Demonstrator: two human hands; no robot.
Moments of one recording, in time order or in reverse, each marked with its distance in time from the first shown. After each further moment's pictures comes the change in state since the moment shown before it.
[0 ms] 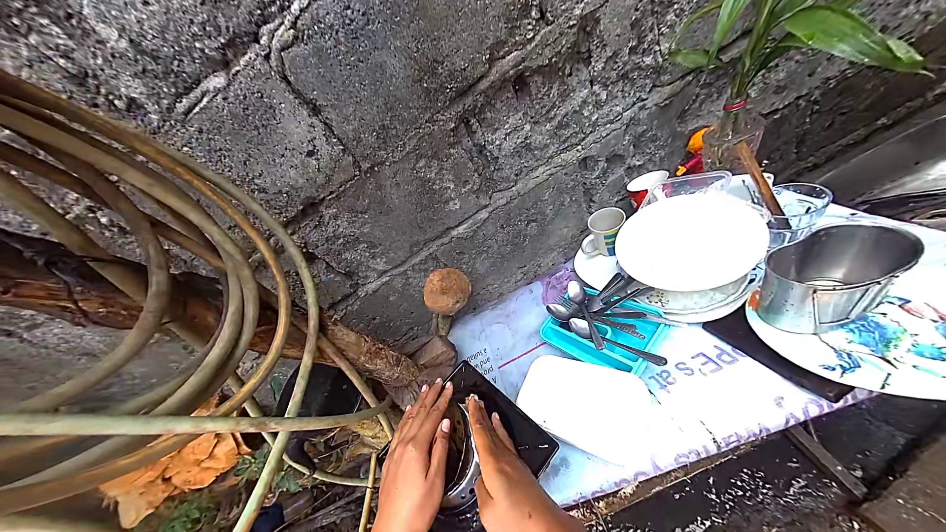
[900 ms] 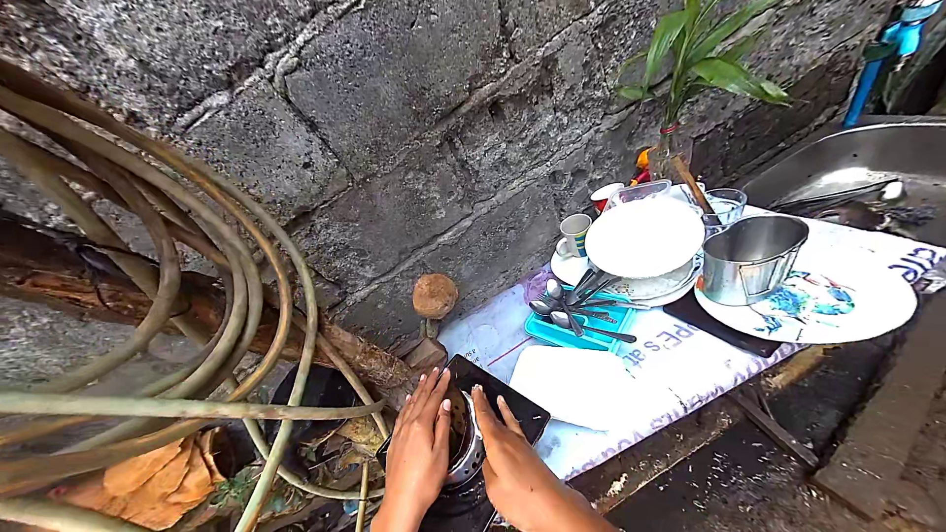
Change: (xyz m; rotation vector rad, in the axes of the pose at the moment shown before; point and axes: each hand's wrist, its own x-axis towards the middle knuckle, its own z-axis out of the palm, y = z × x) left_hand 0.003 0.000 -0.002 -0.020 -0.036 -0.004; right_hand -0.014 -0.005 0.007 -0.166 0.047 0.040
